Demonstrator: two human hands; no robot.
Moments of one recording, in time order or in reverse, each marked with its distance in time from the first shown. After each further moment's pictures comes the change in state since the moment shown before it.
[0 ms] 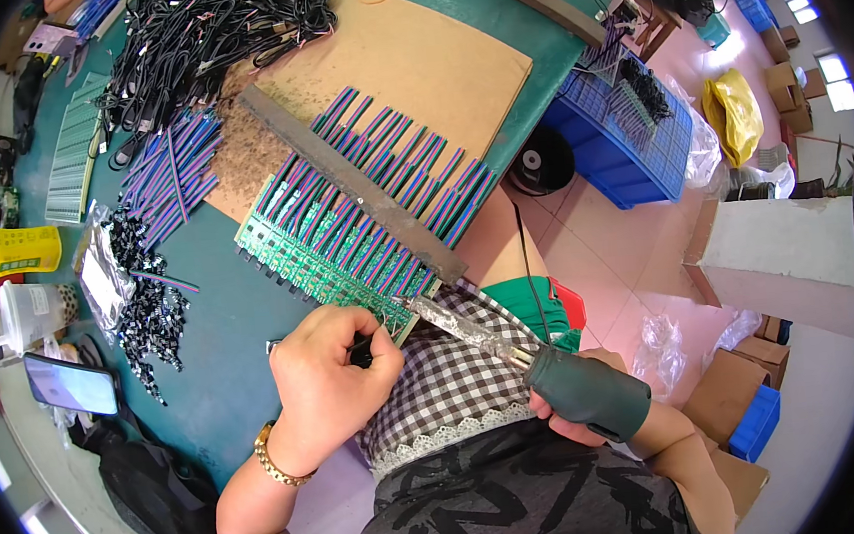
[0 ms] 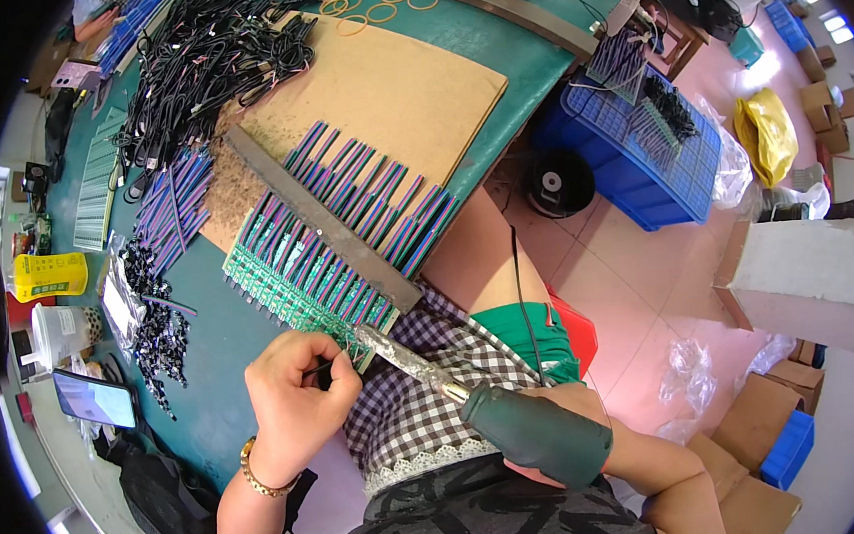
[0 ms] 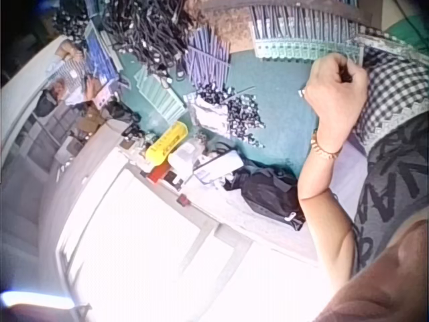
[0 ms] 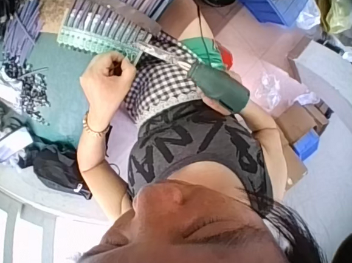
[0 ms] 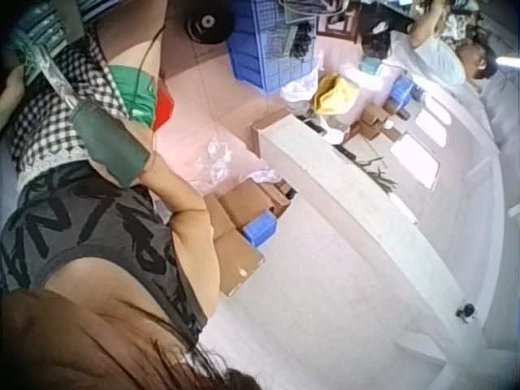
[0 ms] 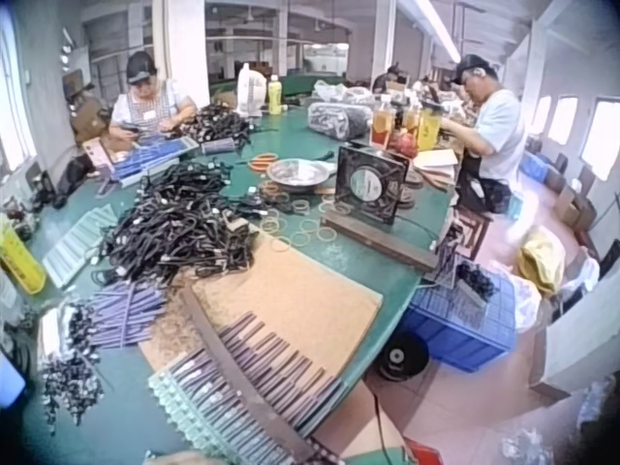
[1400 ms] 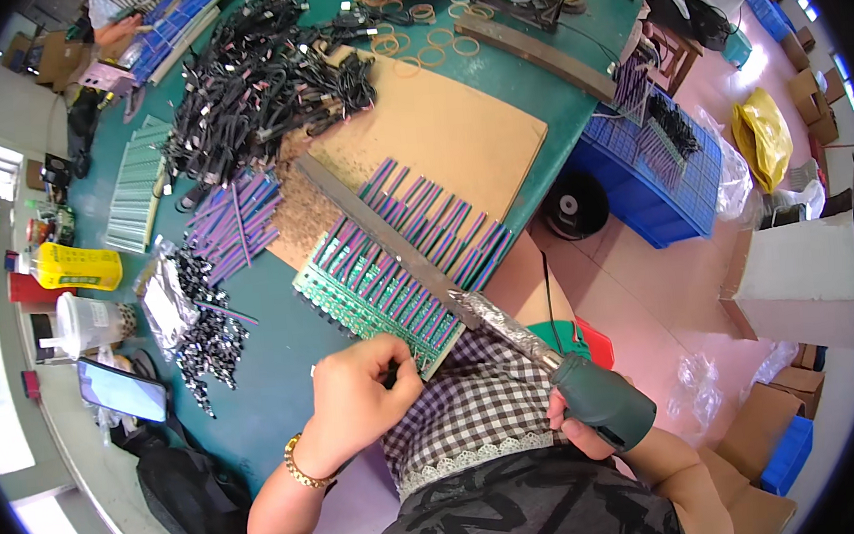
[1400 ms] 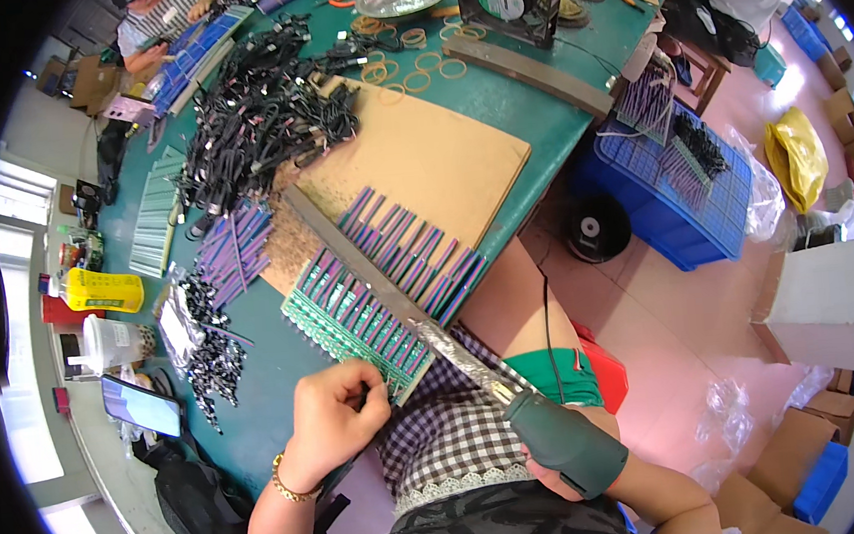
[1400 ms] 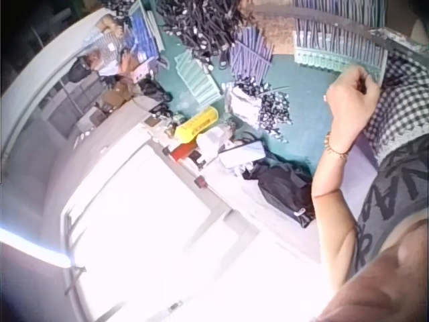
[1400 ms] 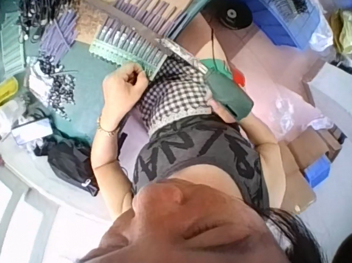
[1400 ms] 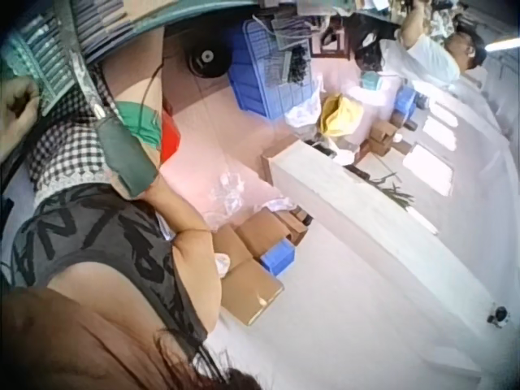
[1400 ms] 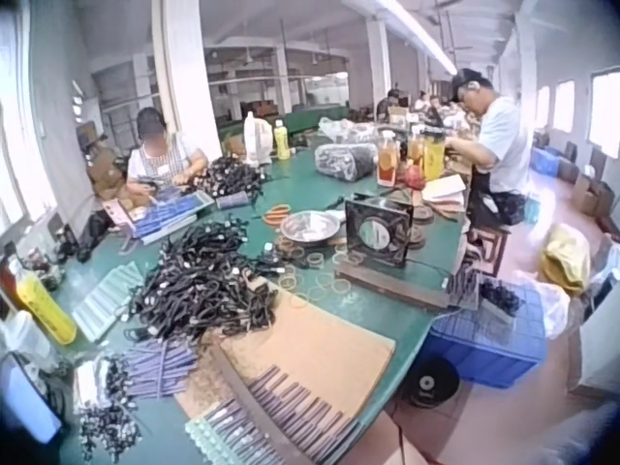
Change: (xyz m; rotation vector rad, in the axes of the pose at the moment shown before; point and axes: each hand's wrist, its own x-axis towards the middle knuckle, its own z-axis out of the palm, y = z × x) left_hand 0.008 0.005 -0.013 -0.087 -0.192 -0.121; right_hand 0.012 0.016 -0.004 -0.225 0.126 -0.449
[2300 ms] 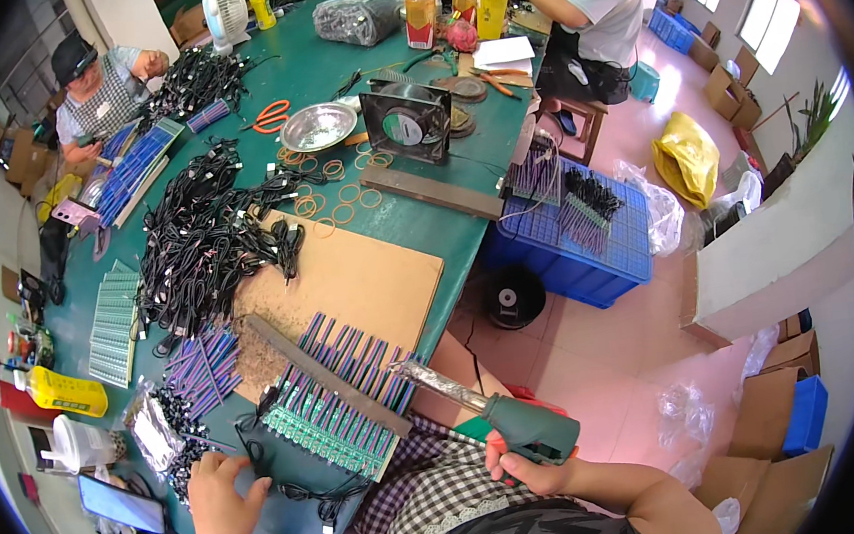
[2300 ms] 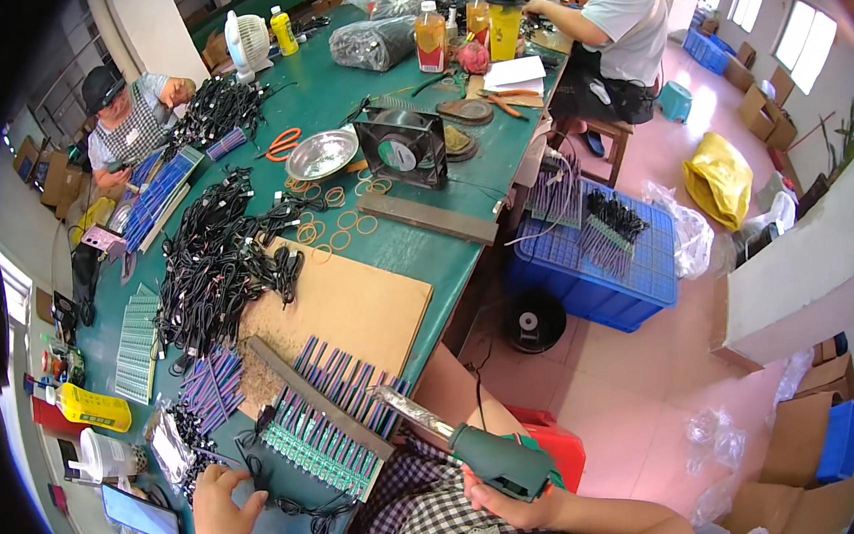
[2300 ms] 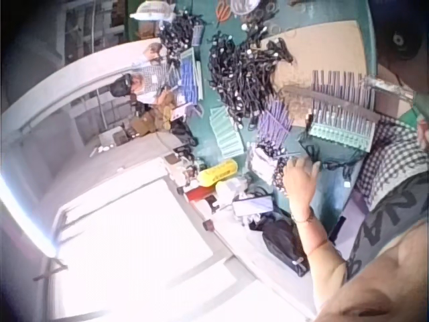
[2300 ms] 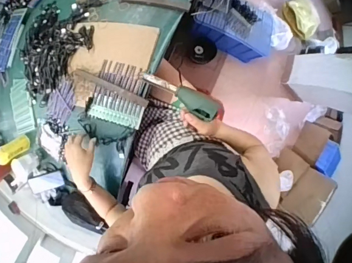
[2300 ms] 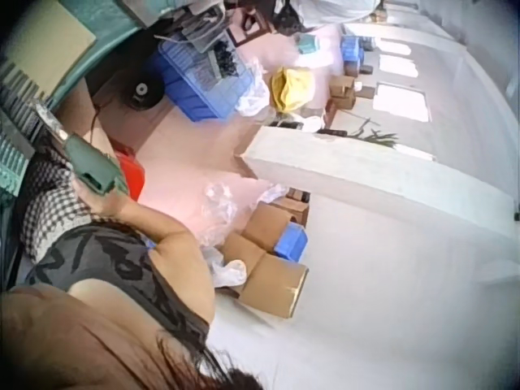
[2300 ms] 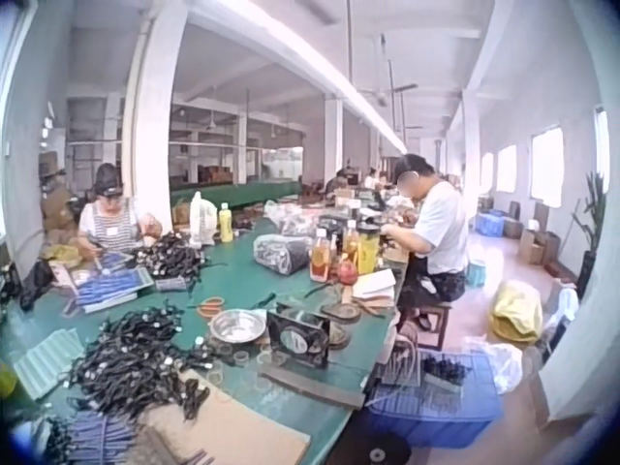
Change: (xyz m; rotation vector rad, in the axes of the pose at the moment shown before) left_hand -0.018 -0.014 -0.099 0.631 0.109 -0.026; right_hand 0.014 0.005 0.001 0.768 0.224 0.033
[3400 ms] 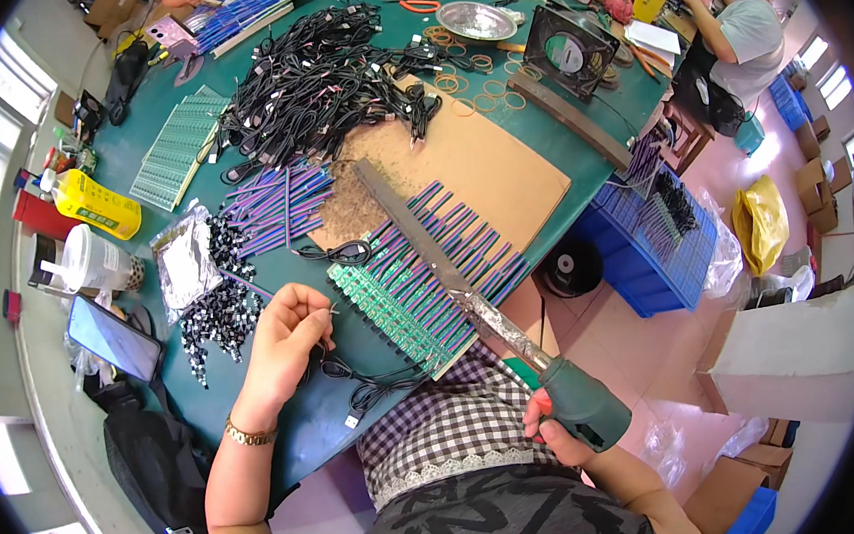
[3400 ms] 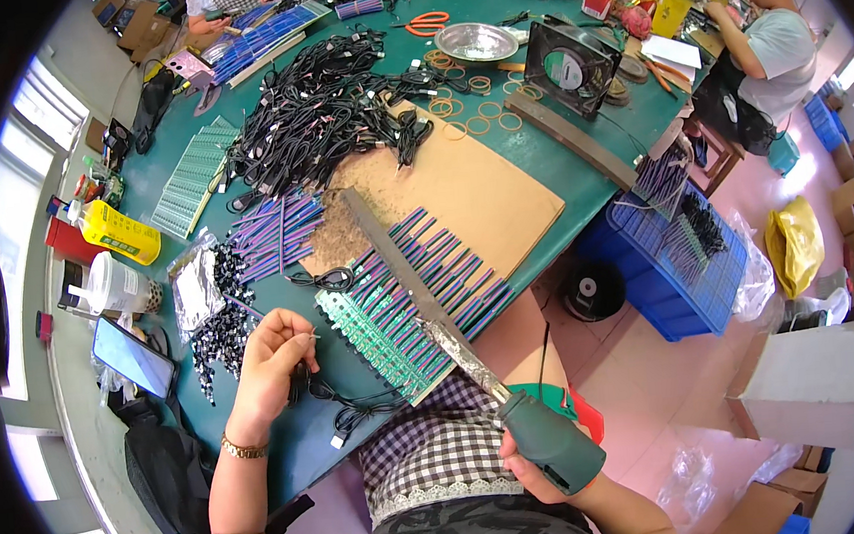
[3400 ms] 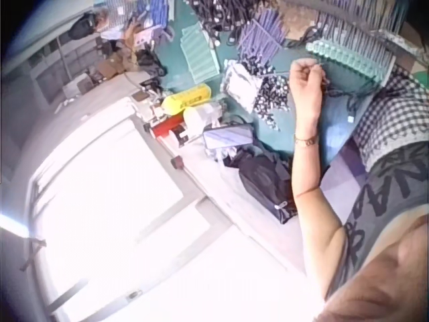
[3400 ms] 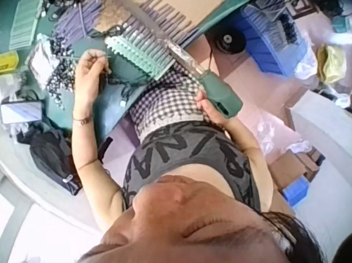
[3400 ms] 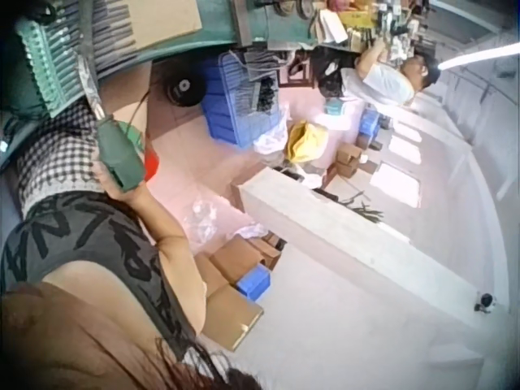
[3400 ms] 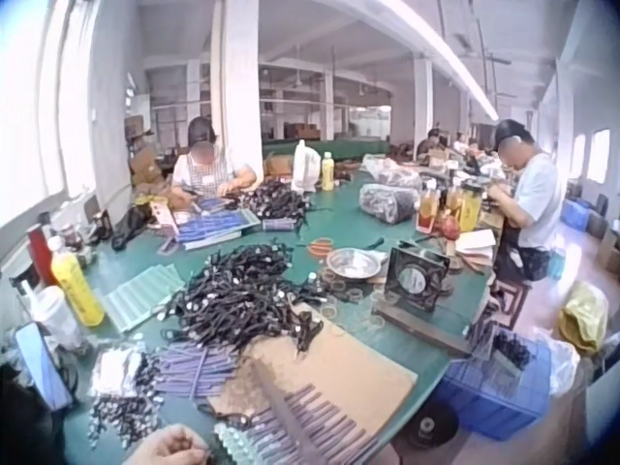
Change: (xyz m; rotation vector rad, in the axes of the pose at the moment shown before) left_hand 0.012 -0.012 0.064 -1.389 0.030 -0.245; right_hand -0.006 0.009 0.021 -0.279 -0.071 0.055
